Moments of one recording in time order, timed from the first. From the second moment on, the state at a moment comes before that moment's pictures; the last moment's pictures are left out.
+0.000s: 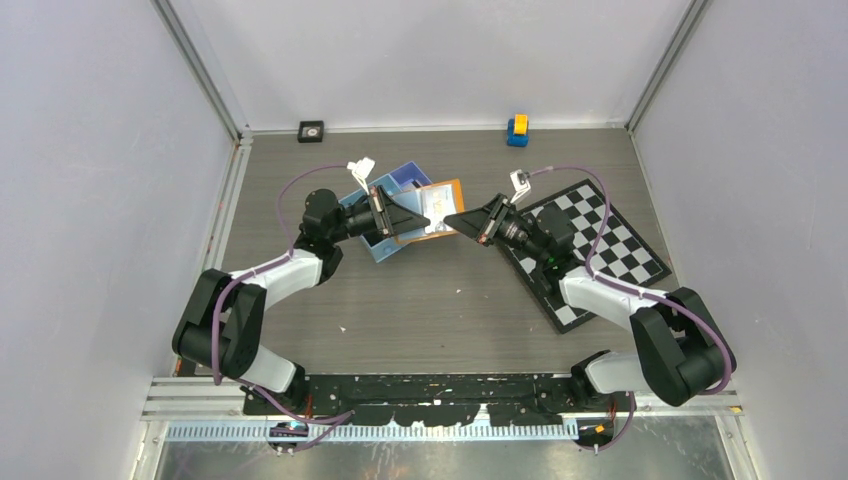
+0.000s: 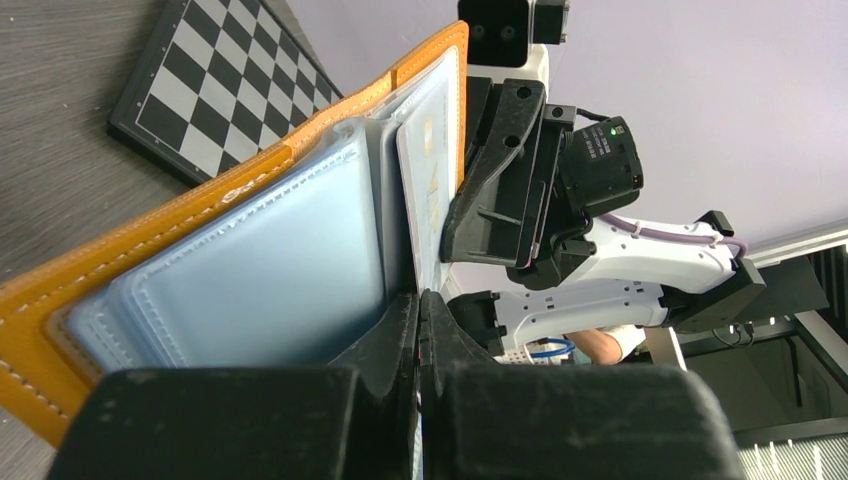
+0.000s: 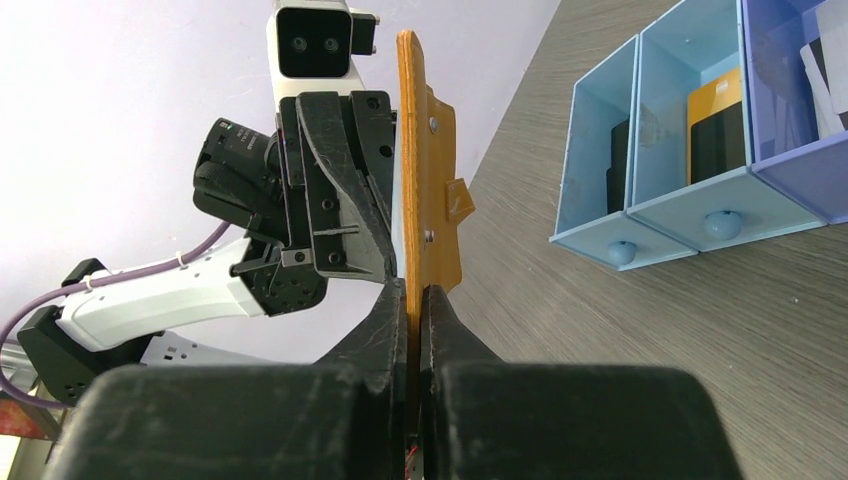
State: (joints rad) left arm -0.37 1.48 0.71 0.84 0.85 -1.11; right arm 0.45 1.33 0.56 0.86 -0.52 1.07
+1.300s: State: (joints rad) left arm -0.35 1.52 0.68 1.09 0.87 -1.24; right arm 0.39 1.43 0.56 0.99 -0.56 1.16
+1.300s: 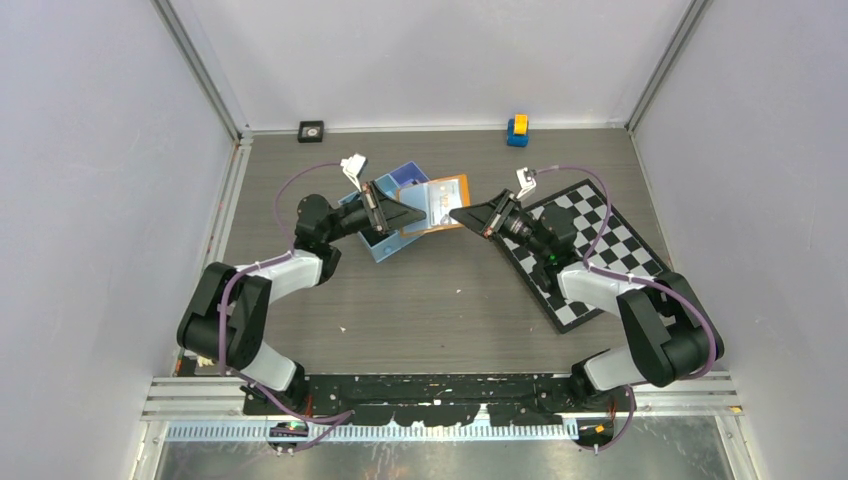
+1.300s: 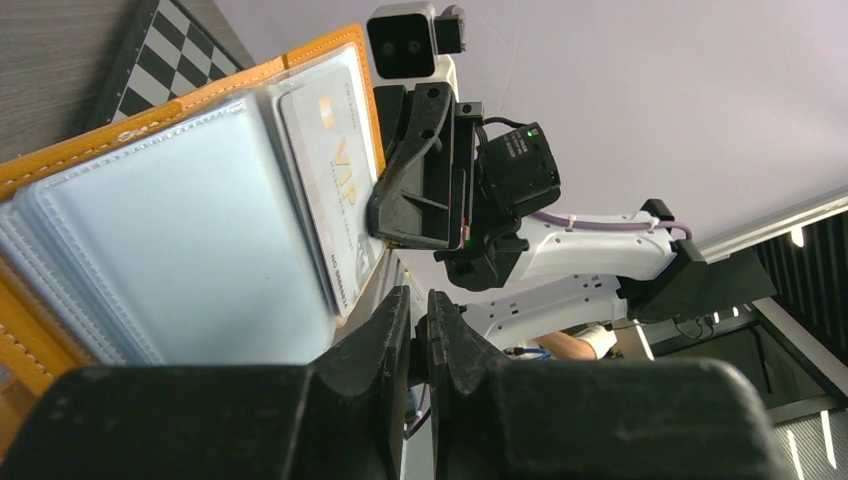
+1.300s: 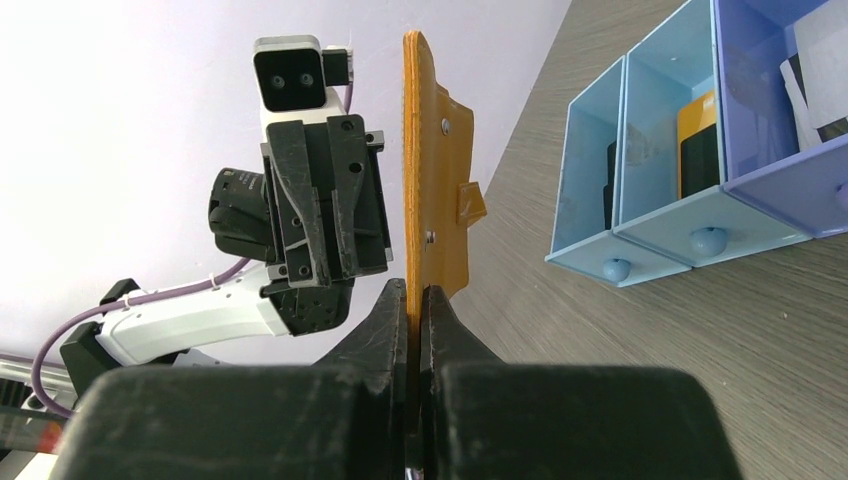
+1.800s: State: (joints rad) left arm -0.35 1.53 0.69 0.88 0.85 -1.15; right arm 0.39 1.43 0.56 1.00 -0.56 1.16
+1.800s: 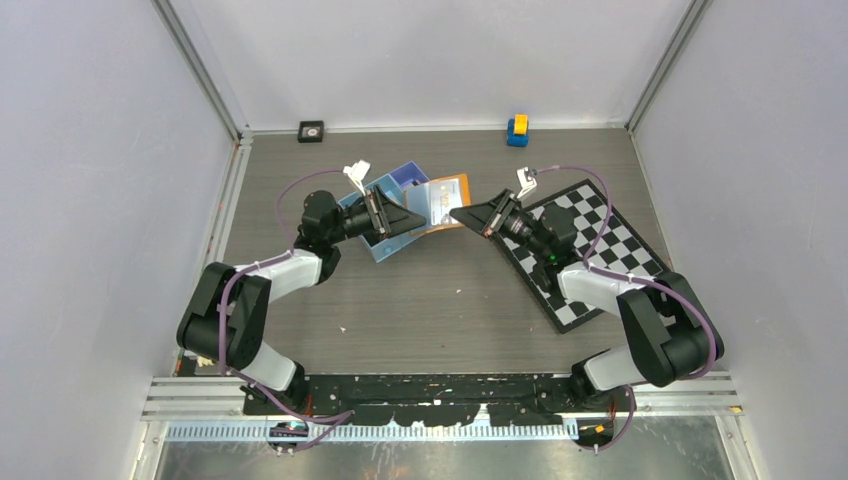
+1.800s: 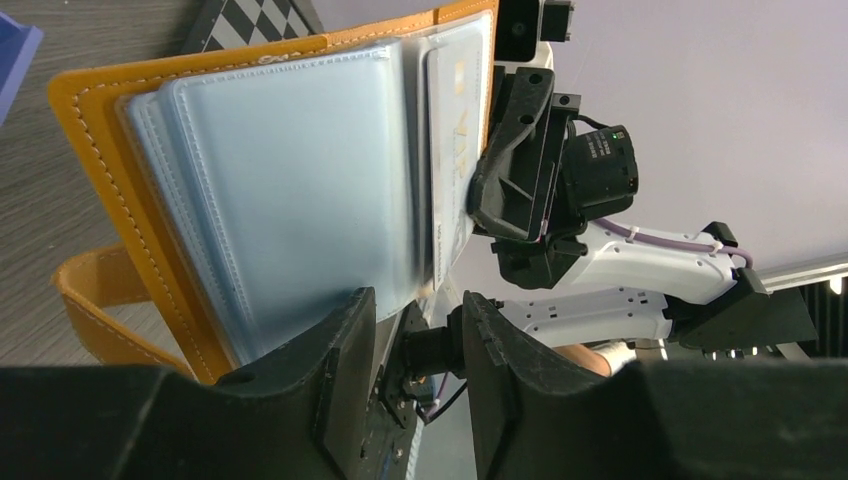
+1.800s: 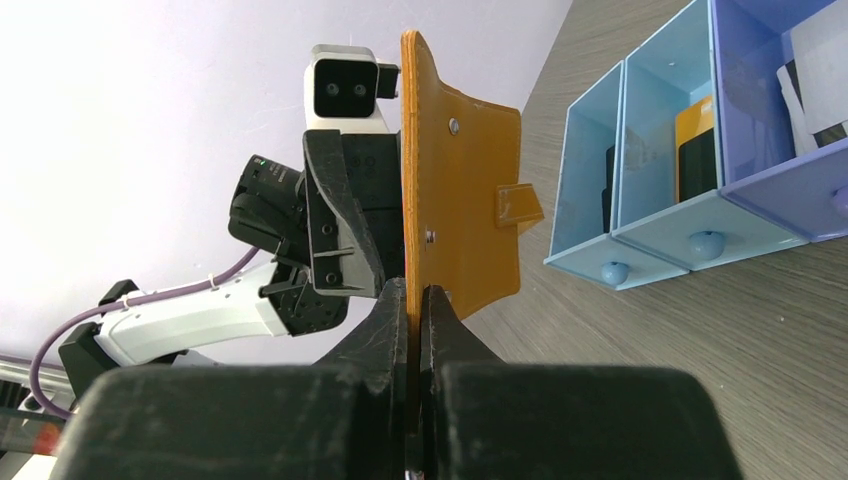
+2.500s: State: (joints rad) left arm -0.34 1.59 0.70 1.02 0.87 -1.24; right arm 0.44 1.45 0.58 1.00 -0.56 1.14
